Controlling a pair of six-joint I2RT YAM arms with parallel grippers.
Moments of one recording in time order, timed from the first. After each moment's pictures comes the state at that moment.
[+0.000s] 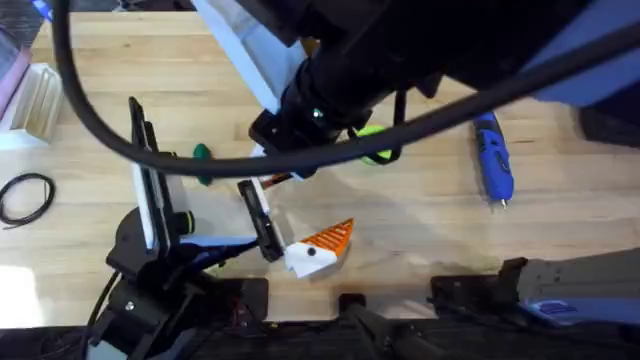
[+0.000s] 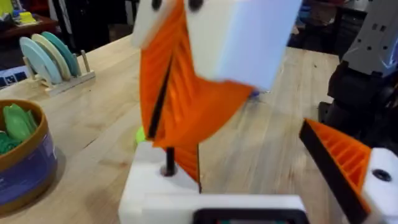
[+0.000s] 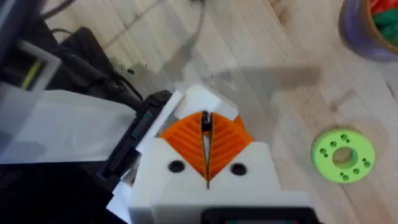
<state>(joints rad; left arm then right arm) -0.45 0.01 0.01 -0.05 0.71 -0.02 1.01 1.64 1.70 -1.15 -0.12 0.05</state>
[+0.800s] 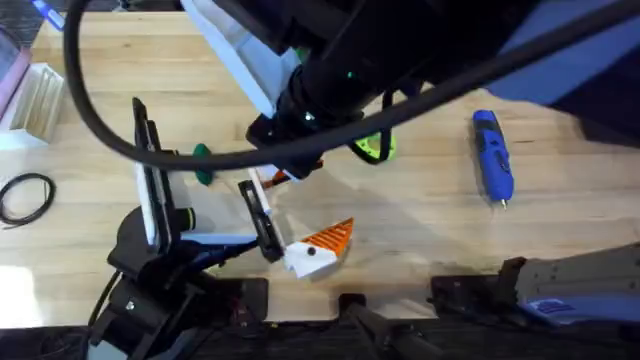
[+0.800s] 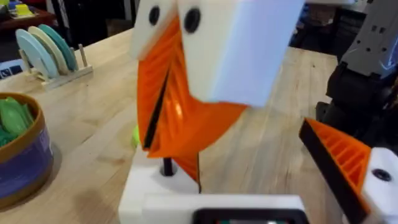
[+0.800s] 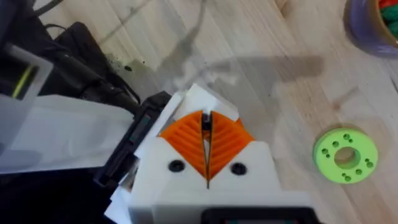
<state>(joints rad) -0.45 0.01 0.01 -0.05 0.71 -0.04 1.01 1.67 1.71 -1.16 -0.12 0.05</state>
